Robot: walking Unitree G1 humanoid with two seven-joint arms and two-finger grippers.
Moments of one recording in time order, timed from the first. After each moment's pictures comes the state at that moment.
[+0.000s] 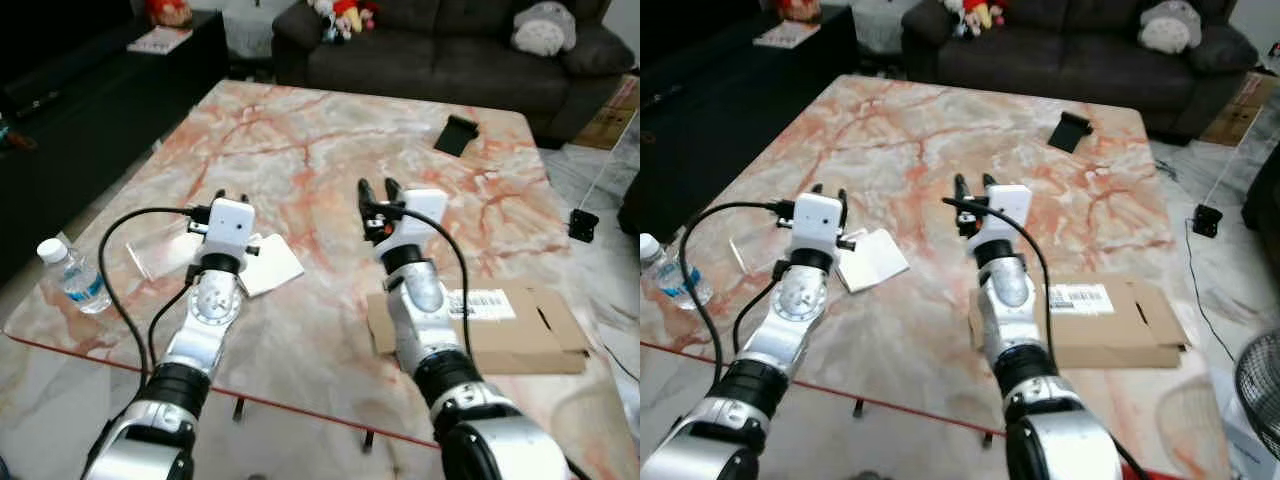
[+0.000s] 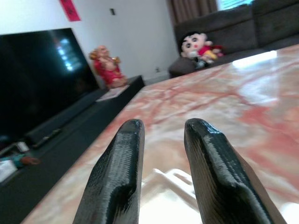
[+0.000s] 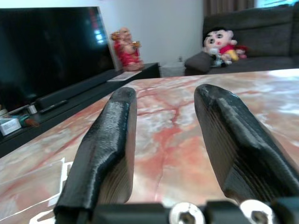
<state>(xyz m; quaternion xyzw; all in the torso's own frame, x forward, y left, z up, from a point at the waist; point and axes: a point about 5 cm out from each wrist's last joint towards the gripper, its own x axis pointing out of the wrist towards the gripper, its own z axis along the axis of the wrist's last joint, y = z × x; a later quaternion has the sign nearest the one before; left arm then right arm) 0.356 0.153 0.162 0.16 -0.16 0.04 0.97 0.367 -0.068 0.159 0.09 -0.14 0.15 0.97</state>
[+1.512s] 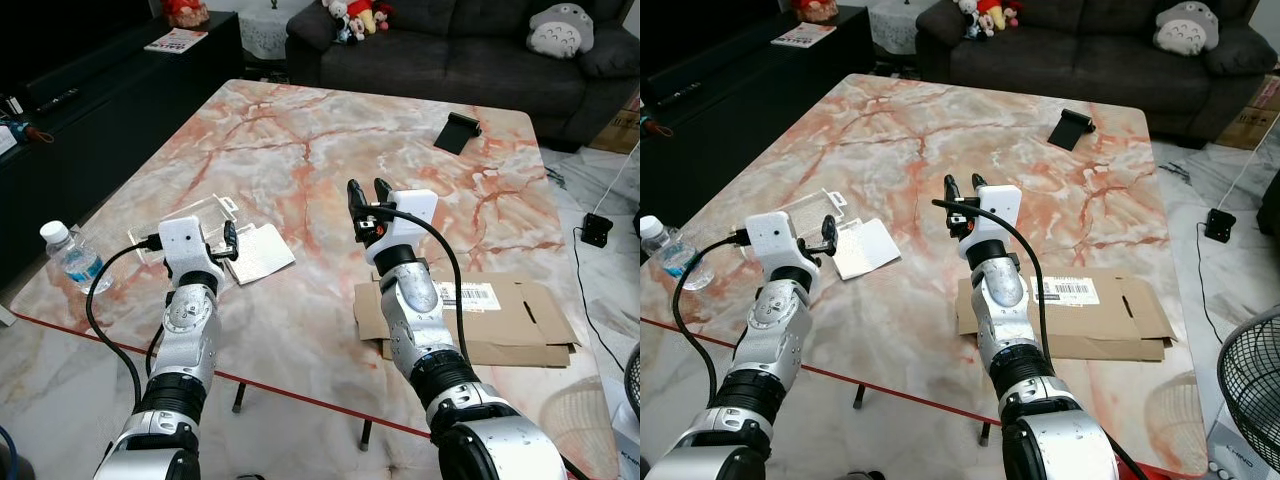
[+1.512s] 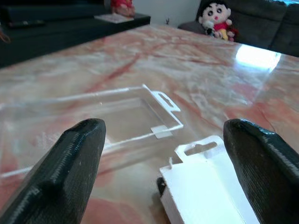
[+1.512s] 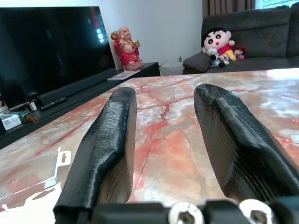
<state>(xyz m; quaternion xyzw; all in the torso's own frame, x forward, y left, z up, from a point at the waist) 0.355 0.171 0.127 -0.09 -0.04 0.06 0.99 0.368 -0.078 0.156 0.08 -0.14 0.14 0.98</state>
